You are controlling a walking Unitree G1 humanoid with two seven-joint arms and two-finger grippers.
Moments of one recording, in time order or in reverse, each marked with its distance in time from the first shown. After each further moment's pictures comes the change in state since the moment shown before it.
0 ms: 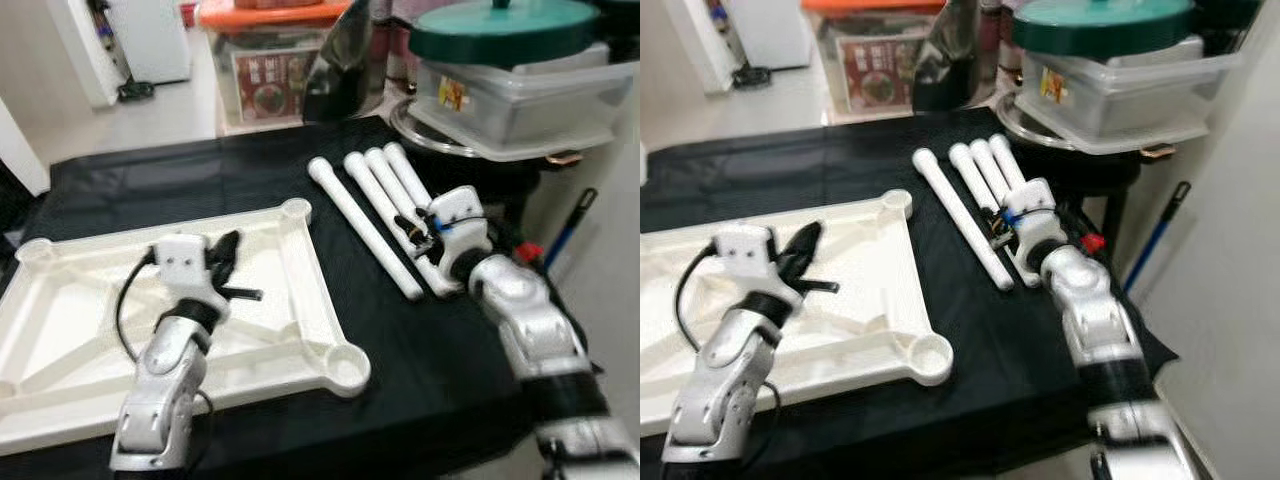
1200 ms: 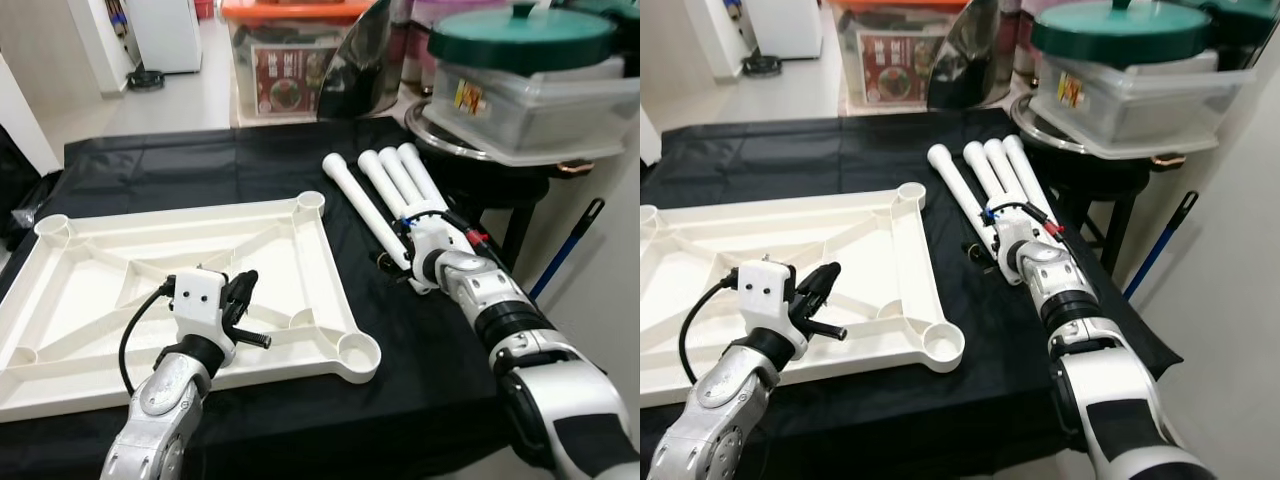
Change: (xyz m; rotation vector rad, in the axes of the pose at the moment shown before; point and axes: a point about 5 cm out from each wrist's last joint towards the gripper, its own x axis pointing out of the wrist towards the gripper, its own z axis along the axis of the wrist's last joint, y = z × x) left arm -0.039 -0.008 -0.008 0.064 0.139 -0.078; right arm 0.046 0.002 -0.033 0.114 0.358 -0.002
